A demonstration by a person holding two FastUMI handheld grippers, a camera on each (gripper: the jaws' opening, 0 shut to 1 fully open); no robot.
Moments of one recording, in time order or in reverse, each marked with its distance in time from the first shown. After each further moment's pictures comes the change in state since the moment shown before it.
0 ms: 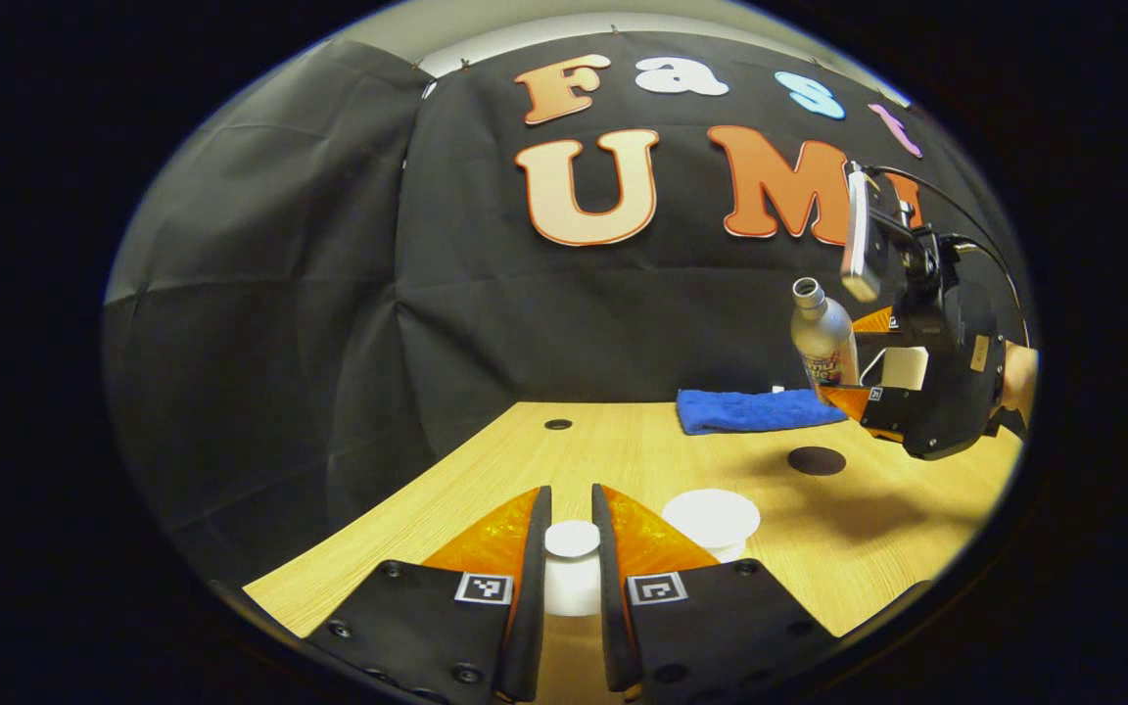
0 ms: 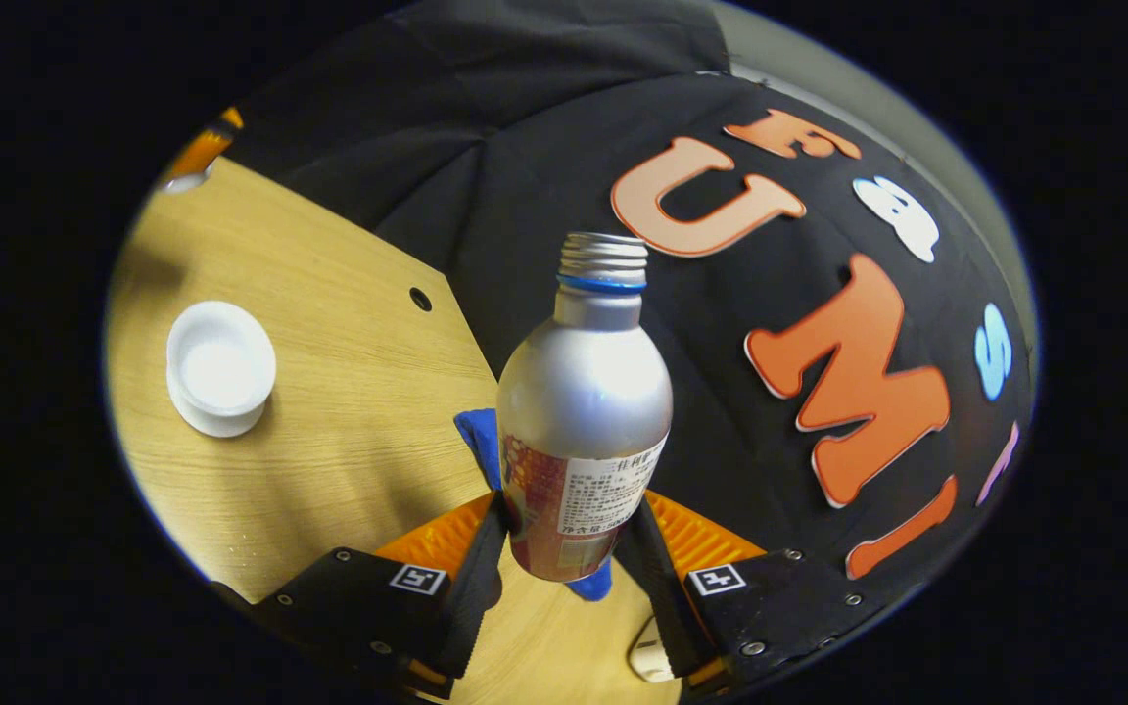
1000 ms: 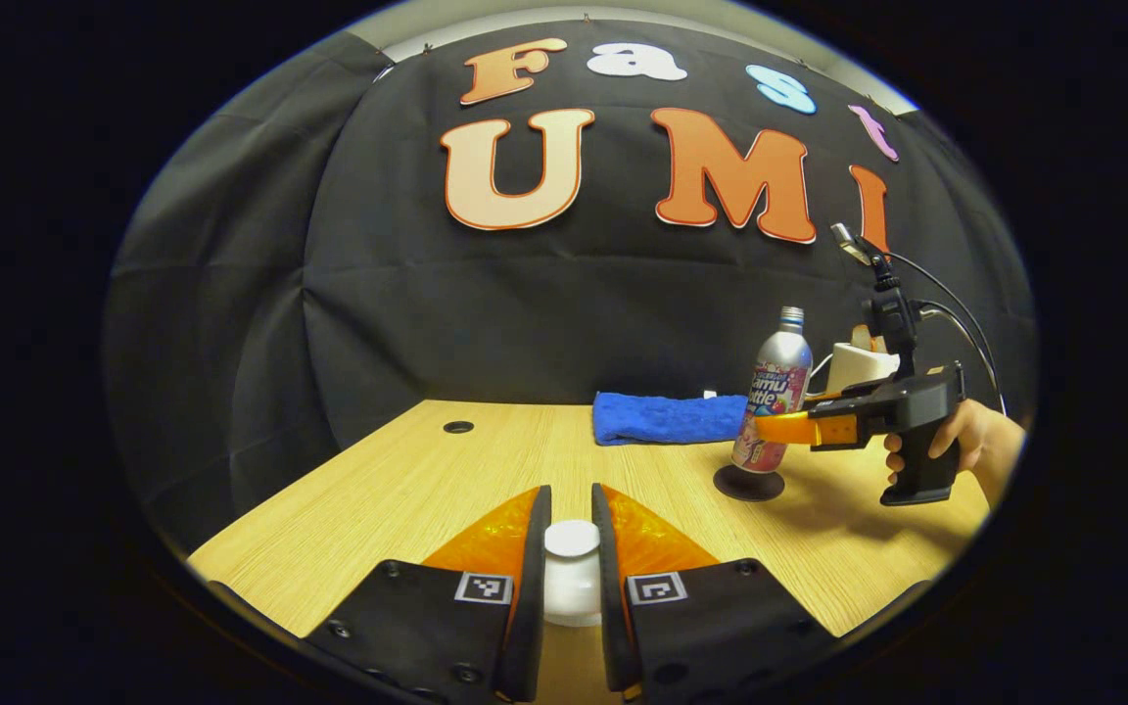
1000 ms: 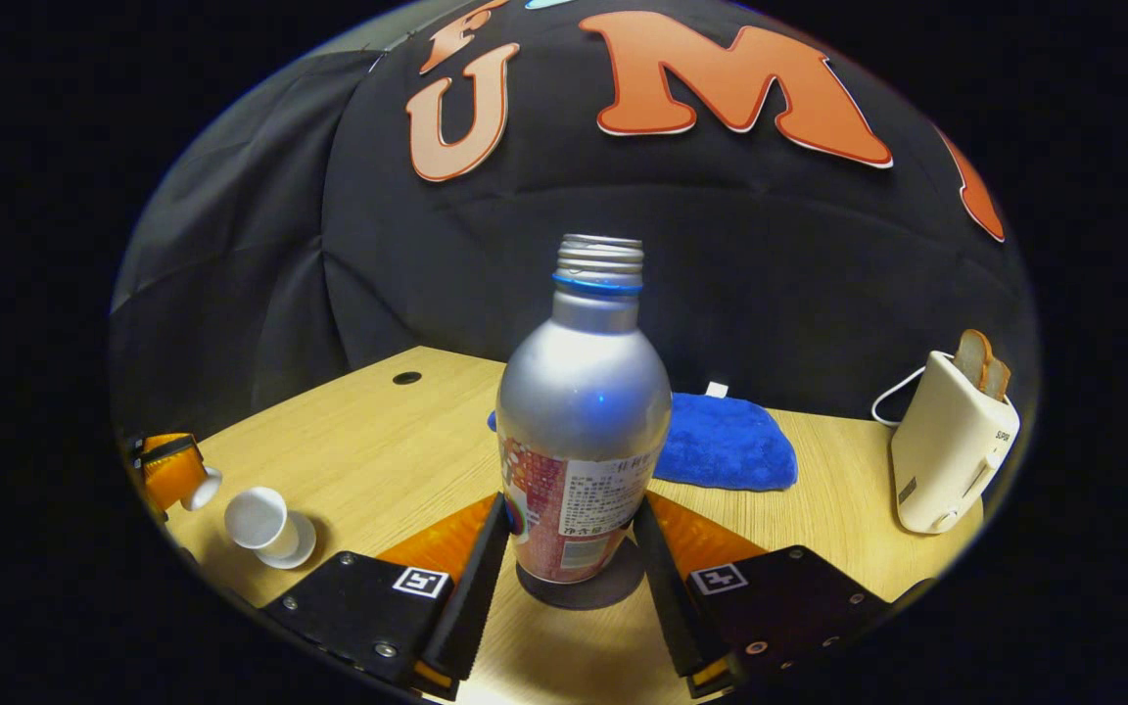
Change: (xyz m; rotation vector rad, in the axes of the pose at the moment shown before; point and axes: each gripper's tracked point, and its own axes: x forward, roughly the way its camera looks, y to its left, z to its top) left arm 0.059 -0.097 -0.004 -0.034 0.035 -0.175; right arm 0.038 0.040 -0.053 0.780 0.142 0.224
